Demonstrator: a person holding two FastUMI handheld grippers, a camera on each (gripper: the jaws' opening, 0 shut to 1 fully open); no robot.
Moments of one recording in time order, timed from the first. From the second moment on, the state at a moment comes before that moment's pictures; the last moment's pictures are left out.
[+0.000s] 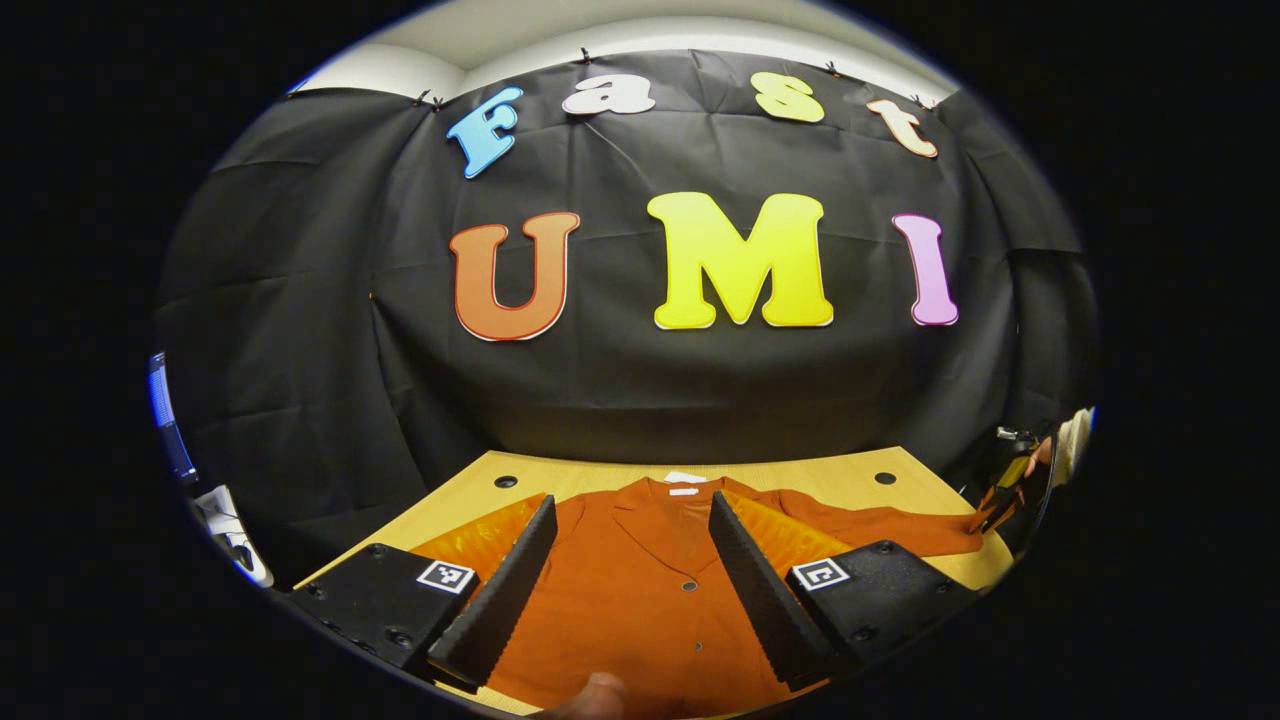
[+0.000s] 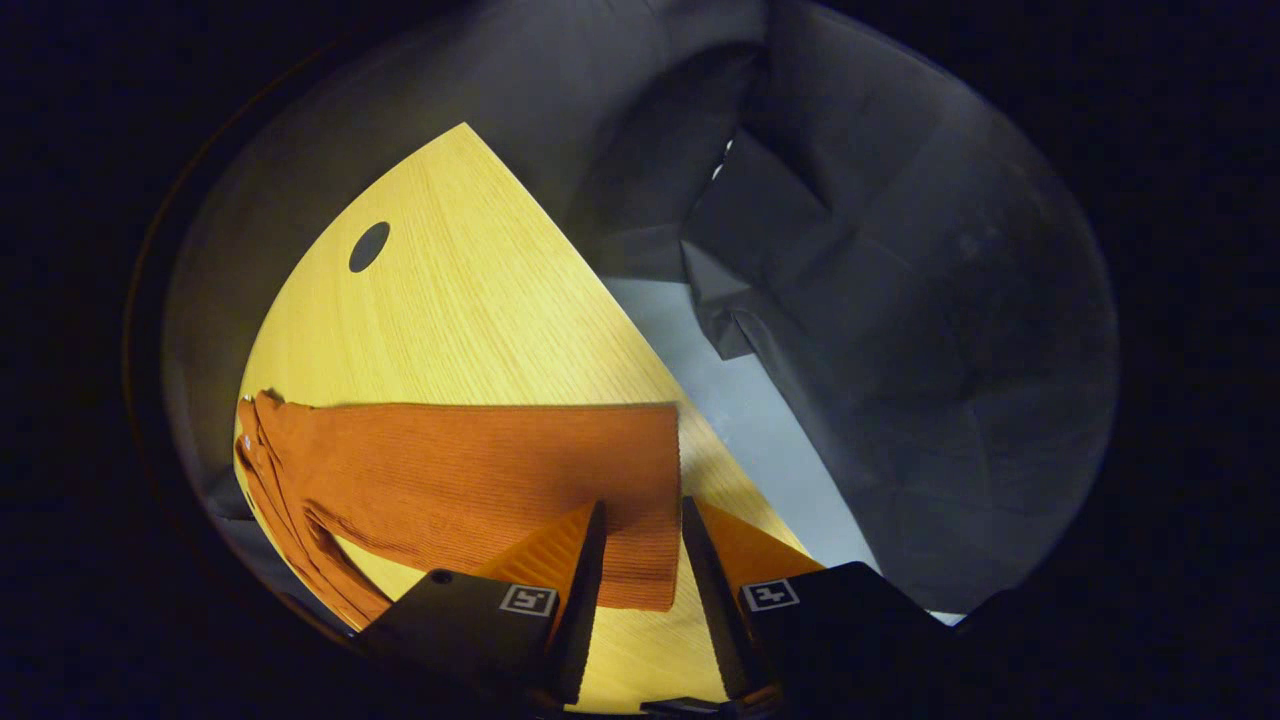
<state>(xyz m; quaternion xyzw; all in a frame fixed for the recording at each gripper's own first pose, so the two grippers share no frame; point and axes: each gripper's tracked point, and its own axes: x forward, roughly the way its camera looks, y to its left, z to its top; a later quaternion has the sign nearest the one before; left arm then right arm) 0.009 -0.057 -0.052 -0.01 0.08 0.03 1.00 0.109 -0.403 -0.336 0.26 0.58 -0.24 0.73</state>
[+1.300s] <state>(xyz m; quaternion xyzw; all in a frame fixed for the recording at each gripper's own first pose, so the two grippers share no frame) -0.004 0.001 -0.043 -0.01 0.06 0.03 1.00 0.169 -0.289 -0.201 0.20 0.53 -0.16 0.81</state>
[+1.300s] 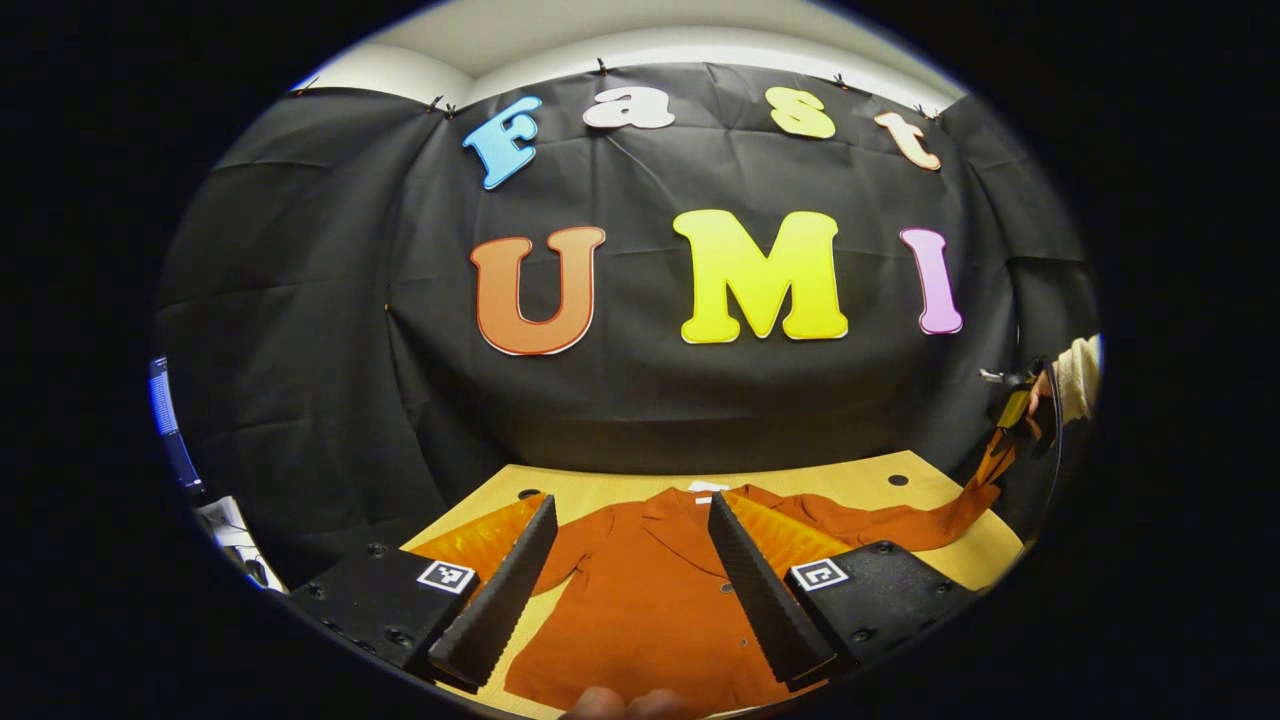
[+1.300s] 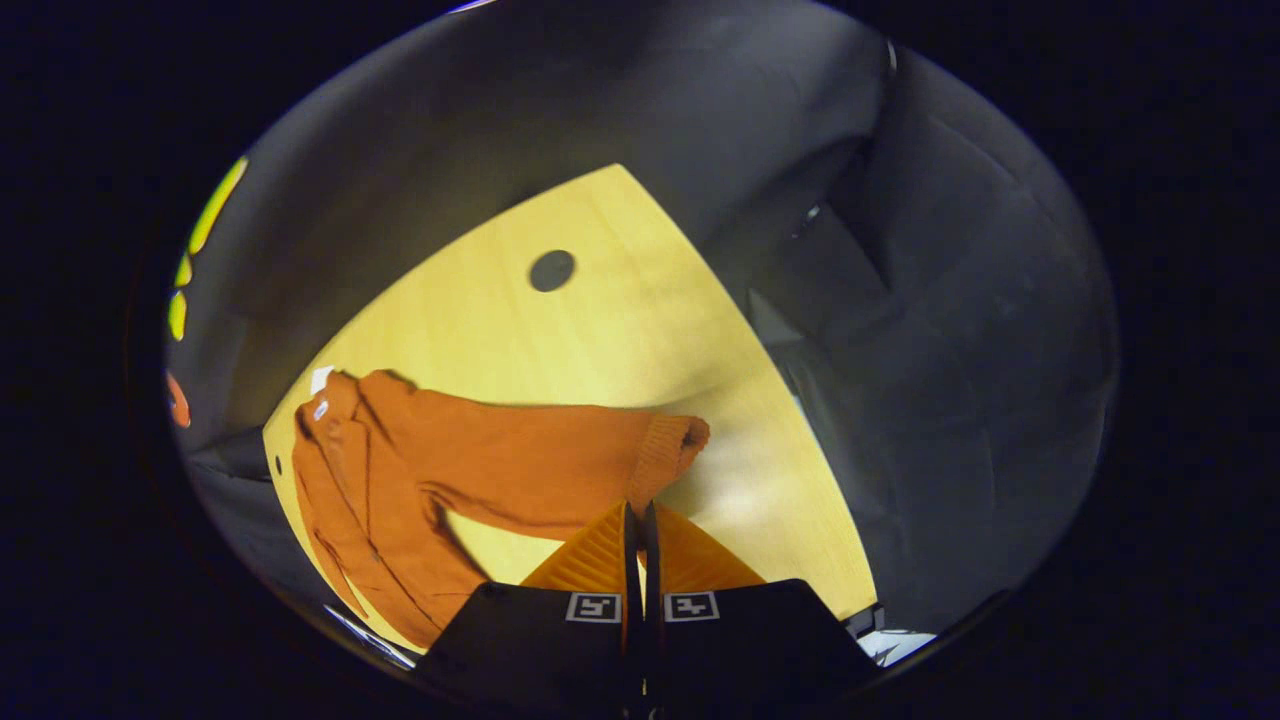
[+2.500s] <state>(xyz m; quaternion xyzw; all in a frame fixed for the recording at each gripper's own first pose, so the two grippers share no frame) -0.027 0.142 -0.107 0.01 0.08 0.08 0.99 0.287 0.288 -0.211 0.07 0.52 0.18 0.83</state>
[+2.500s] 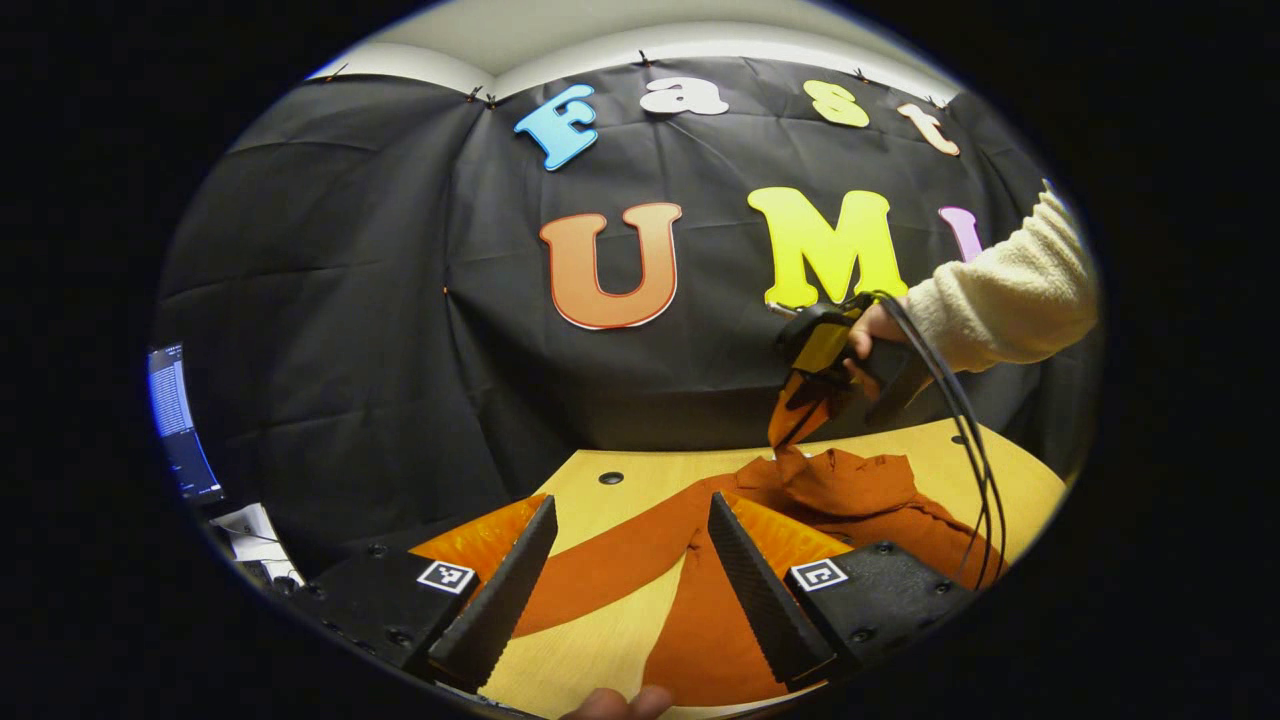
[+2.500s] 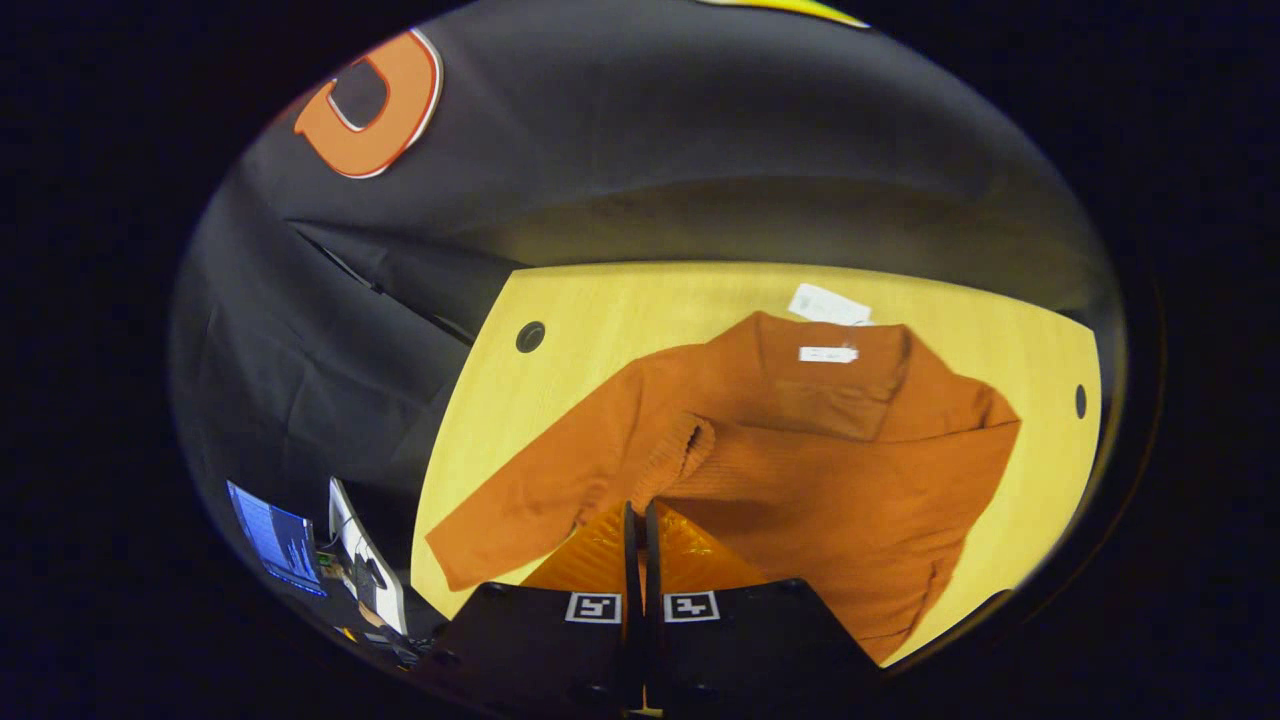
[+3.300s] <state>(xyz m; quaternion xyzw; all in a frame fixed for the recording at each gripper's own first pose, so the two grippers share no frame) -0.066 0.235 -0.146 0.02 0.13 0.16 0.98 0.308 0.334 -0.302 0.11 0.57 0.13 0.80</state>
